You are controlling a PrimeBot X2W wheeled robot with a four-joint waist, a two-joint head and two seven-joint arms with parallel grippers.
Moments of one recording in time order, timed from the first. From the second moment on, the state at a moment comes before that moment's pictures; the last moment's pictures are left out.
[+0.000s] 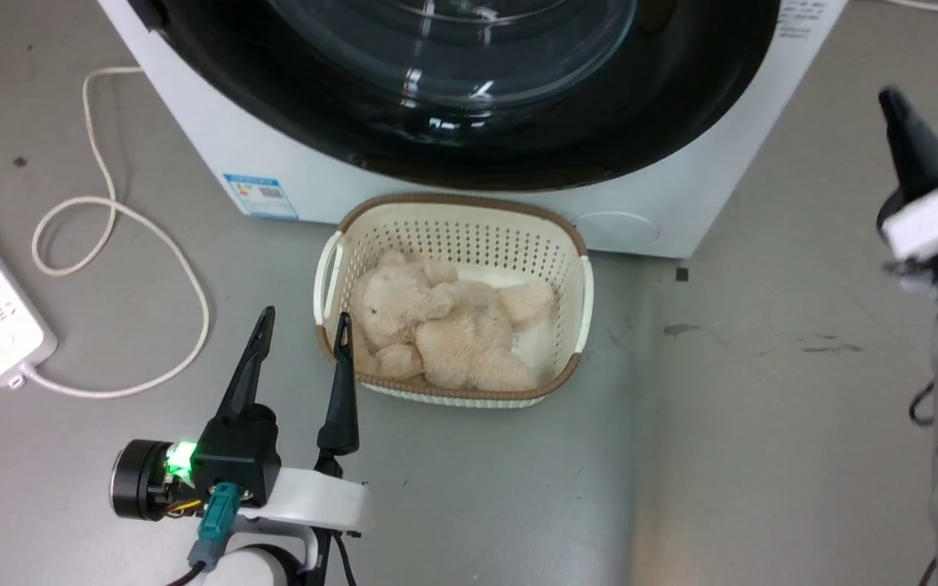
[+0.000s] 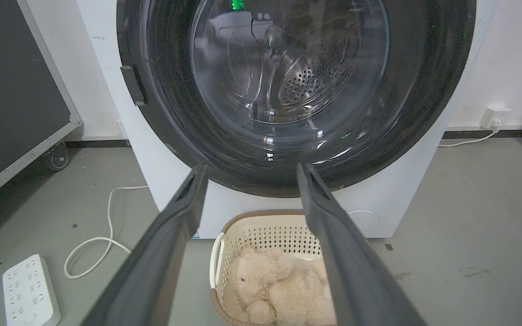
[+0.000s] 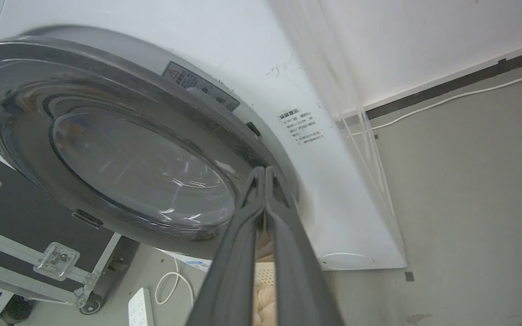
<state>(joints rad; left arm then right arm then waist) -0.11 0.05 -0.15 -0.07 -0.01 0.09 -0.16 -0.68 -0.13 -0.20 0.34 0.63 0.13 0.26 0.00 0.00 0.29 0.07</state>
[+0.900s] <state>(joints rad) -0.17 0.05 -0.22 -0.10 -0.04 0.13 -0.21 -1.28 -0.24 -0.42 0.93 0.86 0.13 0.64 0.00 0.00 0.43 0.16</state>
